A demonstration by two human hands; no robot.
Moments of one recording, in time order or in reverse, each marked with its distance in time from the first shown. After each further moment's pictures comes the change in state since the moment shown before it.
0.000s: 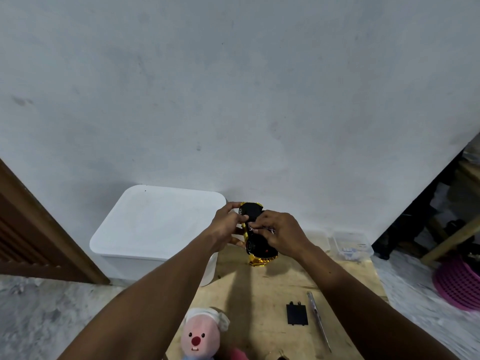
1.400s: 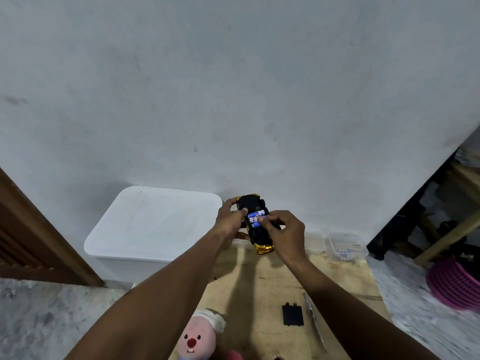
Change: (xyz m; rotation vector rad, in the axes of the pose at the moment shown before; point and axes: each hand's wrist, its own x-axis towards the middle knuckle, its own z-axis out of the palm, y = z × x) left_hand 0.011 0.001 0.024 -0.104 0.130 0.044; right_hand -0.011 -0.002 0.016 0.427 0.533 0.454
